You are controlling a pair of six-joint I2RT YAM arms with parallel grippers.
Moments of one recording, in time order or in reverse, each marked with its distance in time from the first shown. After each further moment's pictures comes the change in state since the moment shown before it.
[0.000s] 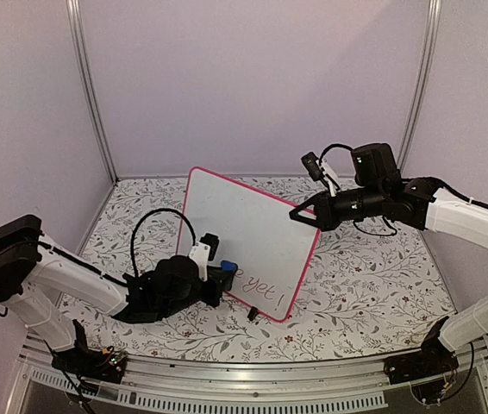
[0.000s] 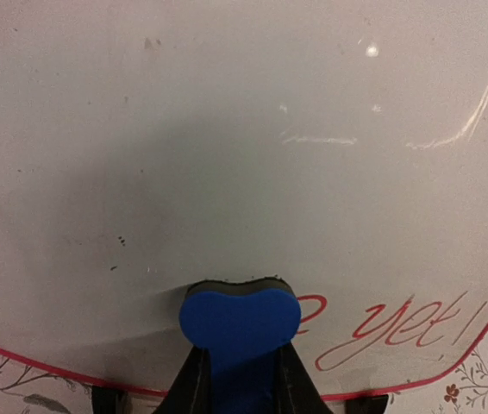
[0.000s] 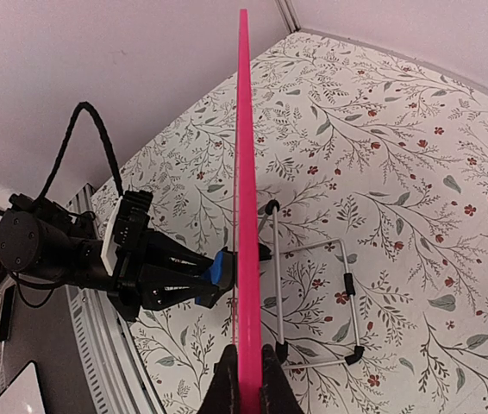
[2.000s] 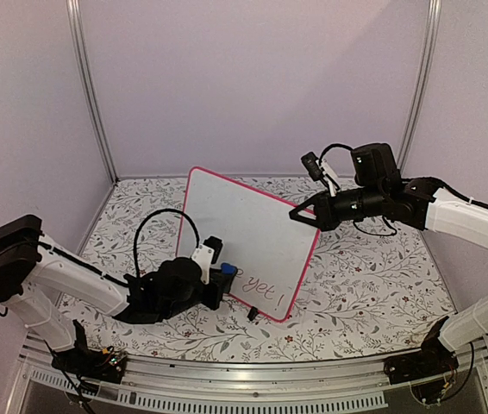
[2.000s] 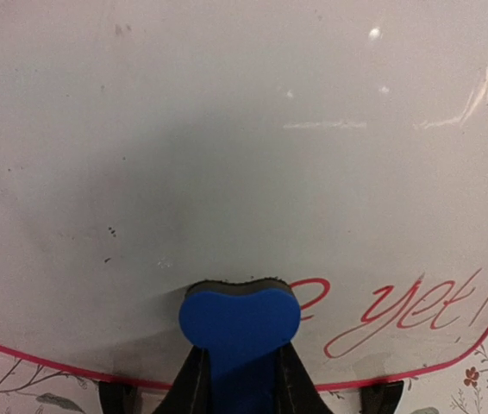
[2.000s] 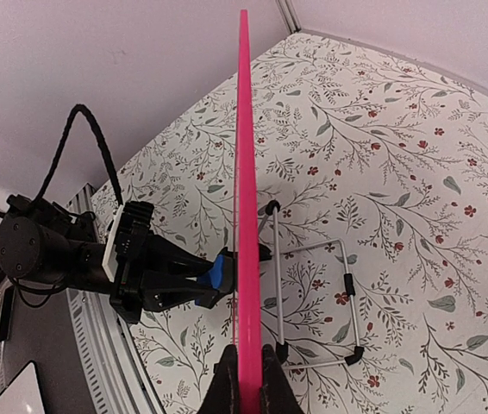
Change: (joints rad) left arm -0.010 0.003 0.014 -0.059 -0.016 0.055; right arm 0.001 0.000 0.000 0.003 0.000 -0.001
